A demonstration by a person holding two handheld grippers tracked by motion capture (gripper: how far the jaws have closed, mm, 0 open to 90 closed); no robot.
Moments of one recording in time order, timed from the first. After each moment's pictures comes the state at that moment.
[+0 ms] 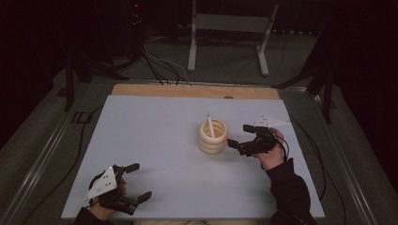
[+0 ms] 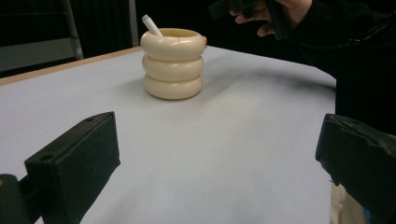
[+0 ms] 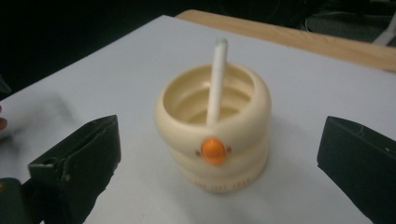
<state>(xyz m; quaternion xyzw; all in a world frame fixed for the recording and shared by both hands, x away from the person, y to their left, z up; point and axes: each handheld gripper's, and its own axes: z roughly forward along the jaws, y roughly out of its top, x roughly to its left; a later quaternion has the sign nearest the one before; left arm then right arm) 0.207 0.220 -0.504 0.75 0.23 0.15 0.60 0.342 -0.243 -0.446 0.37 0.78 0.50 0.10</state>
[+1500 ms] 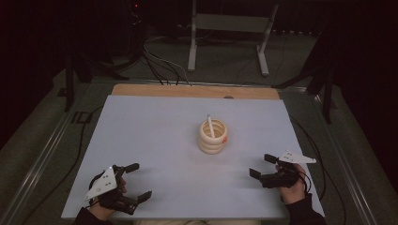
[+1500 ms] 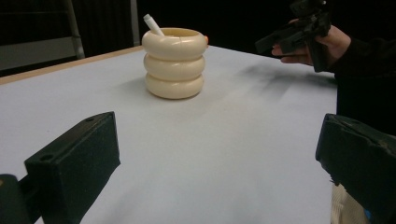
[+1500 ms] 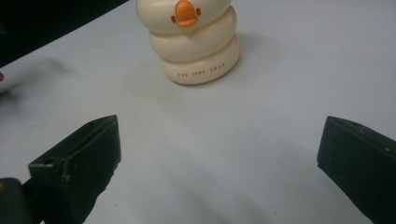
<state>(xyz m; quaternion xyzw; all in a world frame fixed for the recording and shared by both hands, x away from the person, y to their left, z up) 0.207 0.220 -0.504 0.75 0.23 0.15 0.60 0.265 -0.313 -0.505 0.41 0.75 0.51 0.11</state>
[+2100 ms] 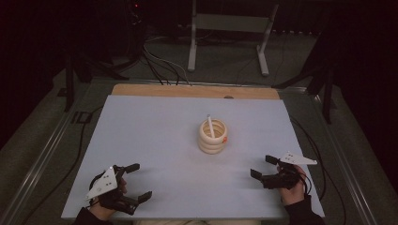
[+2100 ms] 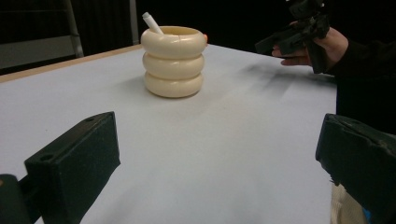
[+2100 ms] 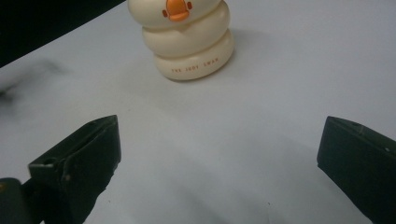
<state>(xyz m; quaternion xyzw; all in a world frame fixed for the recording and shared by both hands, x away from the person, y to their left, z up) 0.208 0.220 -0.504 0.75 0.23 0.15 0.60 0.267 -0.317 -0.511 0.41 0.75 0.51 0.11</state>
